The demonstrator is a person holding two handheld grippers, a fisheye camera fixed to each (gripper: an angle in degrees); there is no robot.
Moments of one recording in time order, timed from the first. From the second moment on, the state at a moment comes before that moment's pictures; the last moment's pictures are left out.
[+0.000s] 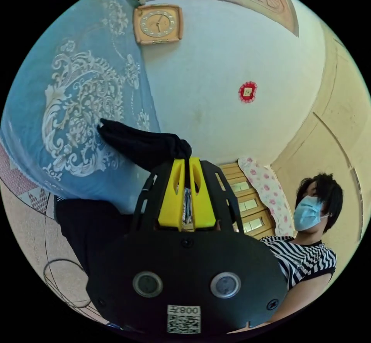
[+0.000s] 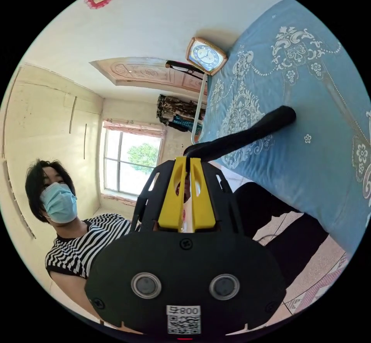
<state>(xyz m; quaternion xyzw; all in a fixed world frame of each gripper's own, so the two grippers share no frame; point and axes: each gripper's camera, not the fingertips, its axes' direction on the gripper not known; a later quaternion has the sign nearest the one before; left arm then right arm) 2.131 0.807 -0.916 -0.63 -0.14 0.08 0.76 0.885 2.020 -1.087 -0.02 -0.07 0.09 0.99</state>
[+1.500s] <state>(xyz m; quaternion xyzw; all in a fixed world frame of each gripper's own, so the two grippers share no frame) 1.925 1.973 -1.084 -0.93 -0.08 0.13 0.33 0.967 2.453 -1.996 0.28 0.17 0.23 0.92</state>
